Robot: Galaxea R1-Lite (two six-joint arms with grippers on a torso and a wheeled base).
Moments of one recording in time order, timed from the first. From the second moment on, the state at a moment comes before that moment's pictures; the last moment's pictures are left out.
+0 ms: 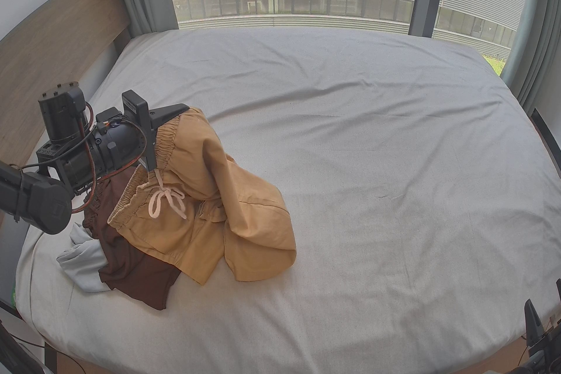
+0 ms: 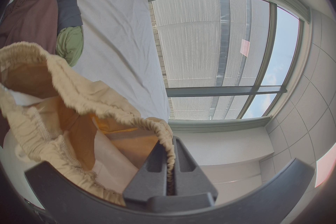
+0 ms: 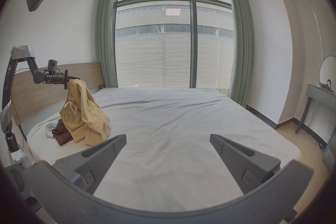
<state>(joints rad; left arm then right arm) -0.18 1.77 -0.87 -0.91 -0.49 -1.37 -0.01 0.02 -0.02 0.00 0.00 -0.01</state>
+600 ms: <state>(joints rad) -0.20 1.74 -0.86 -0.99 -0.48 -1.36 -0.01 0.02 -0.02 0.00 0.00 -0.01</state>
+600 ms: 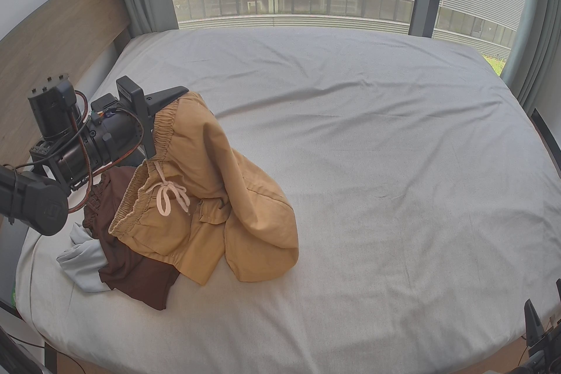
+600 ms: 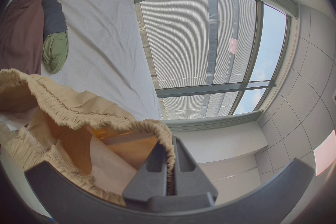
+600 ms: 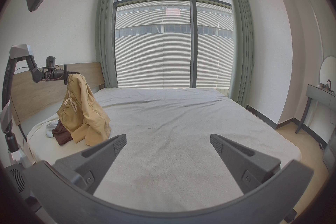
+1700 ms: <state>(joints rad) -0.45 1.78 -1.01 -0.98 -0.44 -1.40 -0.01 0.02 -0.02 0.00 0.00 -0.01</state>
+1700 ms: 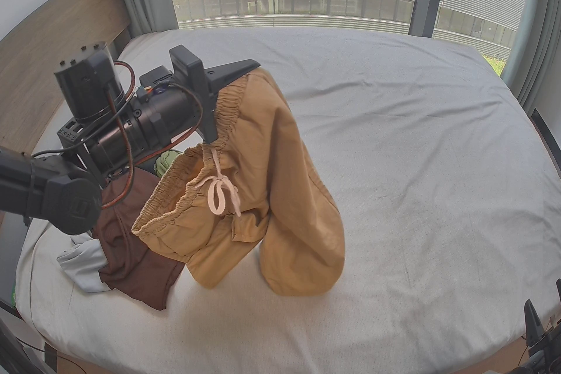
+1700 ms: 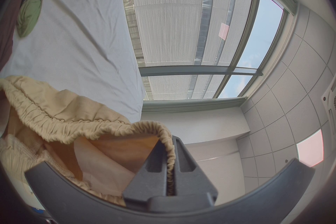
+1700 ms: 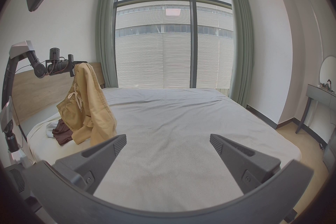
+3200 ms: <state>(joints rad) -0.75 2.04 -1.49 -0.74 -0.35 -1.48 -0.01 0.02 -0.02 0.00 0.00 -0.01</state>
